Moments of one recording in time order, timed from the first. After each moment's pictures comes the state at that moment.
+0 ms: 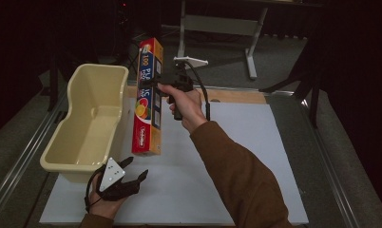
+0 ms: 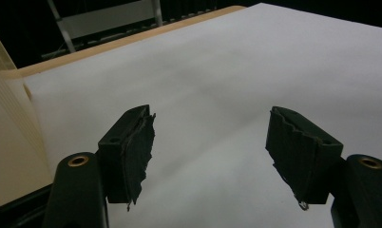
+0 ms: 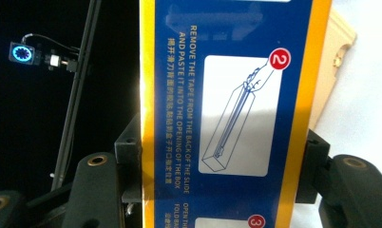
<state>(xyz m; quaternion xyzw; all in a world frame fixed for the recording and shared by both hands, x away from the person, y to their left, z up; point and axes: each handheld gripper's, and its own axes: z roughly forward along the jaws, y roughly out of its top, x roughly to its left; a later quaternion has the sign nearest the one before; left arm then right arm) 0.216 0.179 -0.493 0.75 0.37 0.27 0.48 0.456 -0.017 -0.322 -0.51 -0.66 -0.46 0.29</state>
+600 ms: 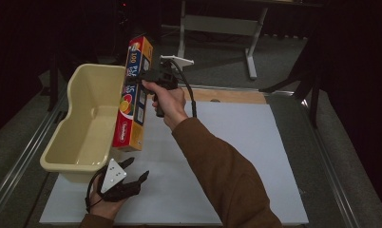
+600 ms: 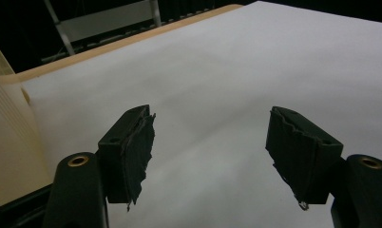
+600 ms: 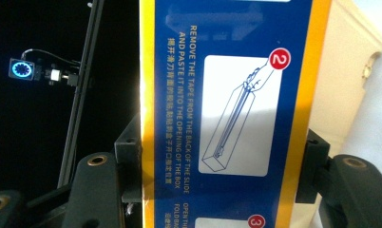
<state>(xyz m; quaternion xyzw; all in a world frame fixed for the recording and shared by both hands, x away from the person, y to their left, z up) 0.215 0.176 -0.493 0.75 0.36 0.28 0.47 0.464 0.025 -0.329 -0.53 -0.65 -0.47 0.29</state>
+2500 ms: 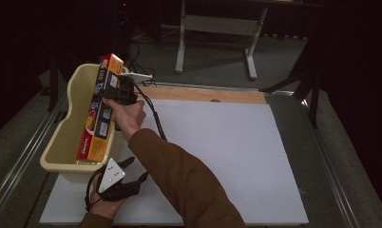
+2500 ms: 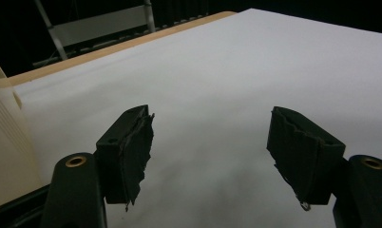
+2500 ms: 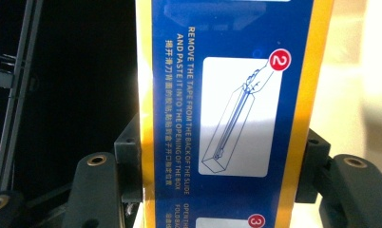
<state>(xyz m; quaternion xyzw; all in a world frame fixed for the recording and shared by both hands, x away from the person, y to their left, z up) 0.216 0.179 -0.494 0.75 0.35 0.27 0.49 0.453 0.139 -0.391 -0.55 -0.66 -0.45 0.24</state>
